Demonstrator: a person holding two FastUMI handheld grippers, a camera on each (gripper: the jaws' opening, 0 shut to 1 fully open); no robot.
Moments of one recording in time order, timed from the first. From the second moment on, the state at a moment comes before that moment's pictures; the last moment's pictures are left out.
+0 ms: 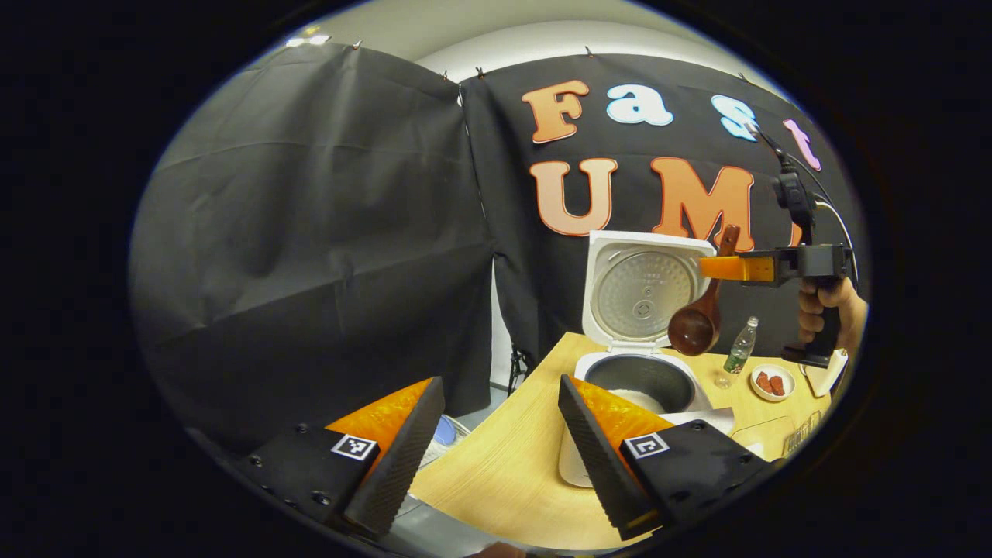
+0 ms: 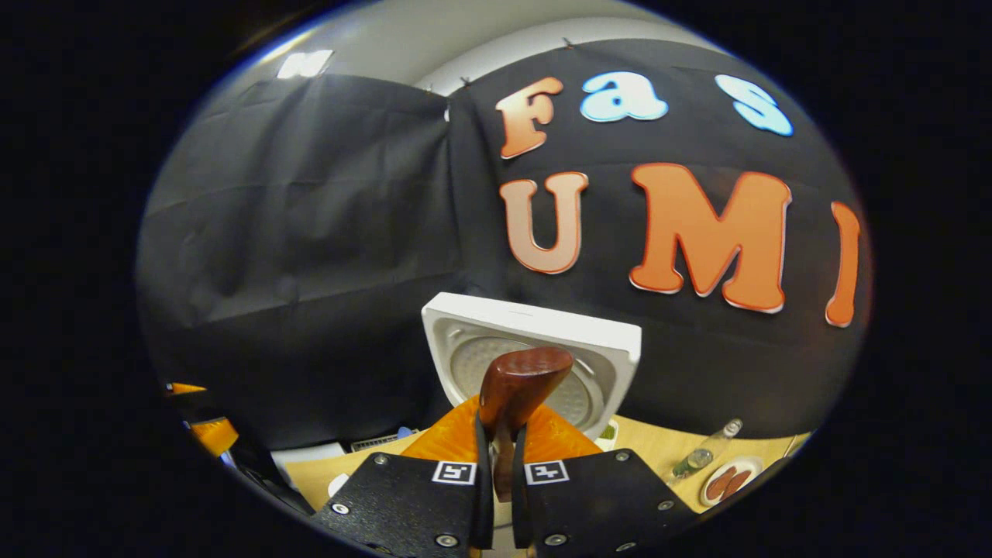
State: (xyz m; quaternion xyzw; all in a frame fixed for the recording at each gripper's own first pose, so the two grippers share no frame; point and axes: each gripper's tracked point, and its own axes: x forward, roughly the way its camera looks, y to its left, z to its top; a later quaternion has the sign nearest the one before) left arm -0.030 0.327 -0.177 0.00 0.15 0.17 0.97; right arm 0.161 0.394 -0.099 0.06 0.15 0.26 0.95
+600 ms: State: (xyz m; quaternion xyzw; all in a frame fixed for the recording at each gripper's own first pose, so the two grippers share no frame) left arm -0.001 0.171 -0.165 -0.01 0.16 0.08 0.98; right arm 0.070 0.101 -0.185 0.16 0.22 0.07 0.96
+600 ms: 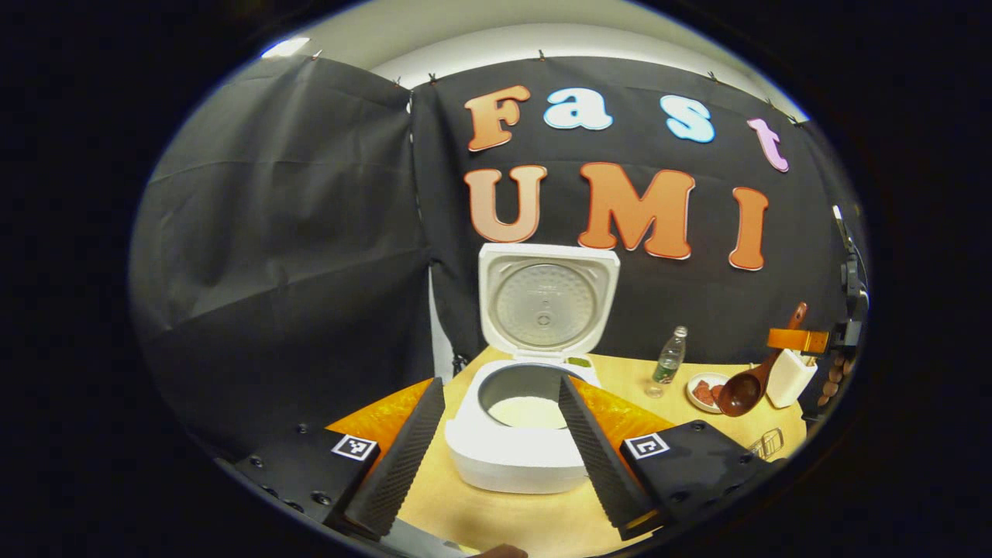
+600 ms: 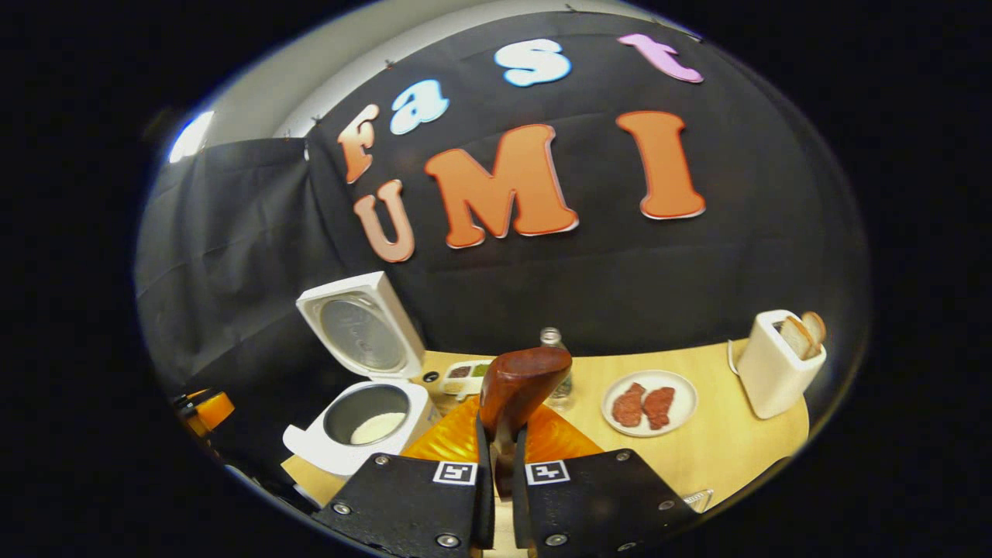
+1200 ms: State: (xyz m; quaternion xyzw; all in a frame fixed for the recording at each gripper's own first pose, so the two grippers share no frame) left arm 0.008 0.108 -0.139 -0.01 0.14 0.08 0.99; right arm -0.010 -0.061 -0.269 0.20 0.27 -0.08 0.94
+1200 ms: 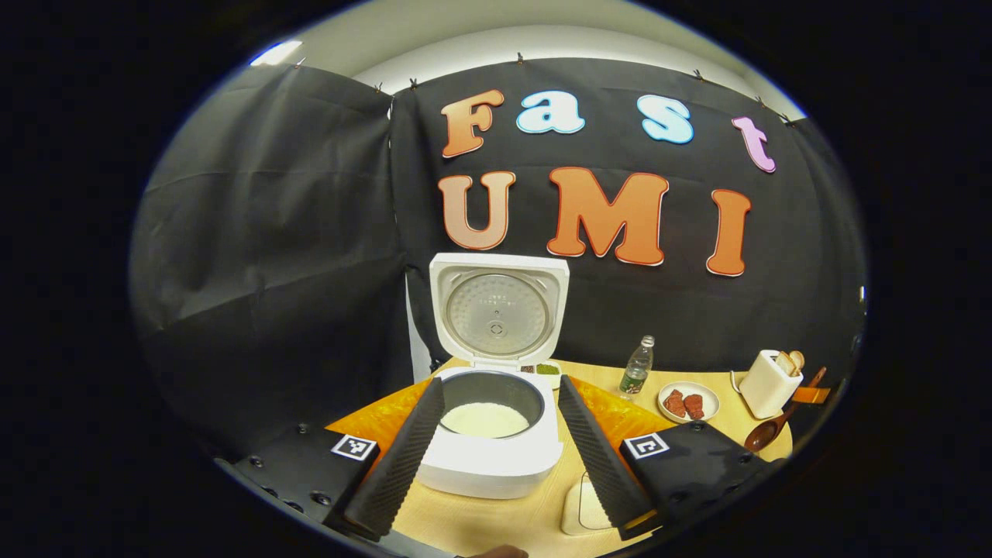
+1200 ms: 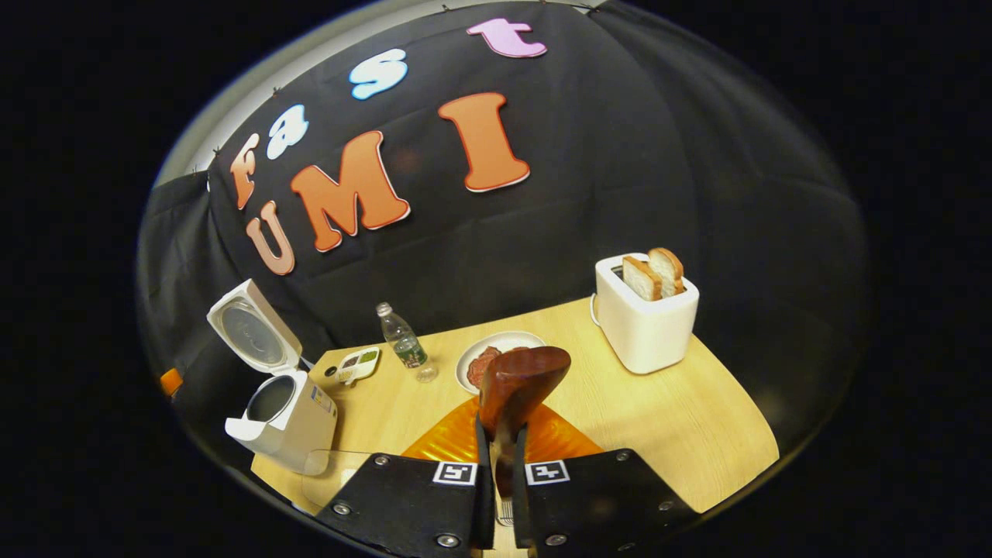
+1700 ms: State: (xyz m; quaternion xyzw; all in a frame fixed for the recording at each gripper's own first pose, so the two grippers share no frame) left arm 0.042 0.114 -0.113 0.01 0.12 0.06 0.99; right arm -0.041 -0.051 -0.334 0.25 0.31 -0.11 0.91
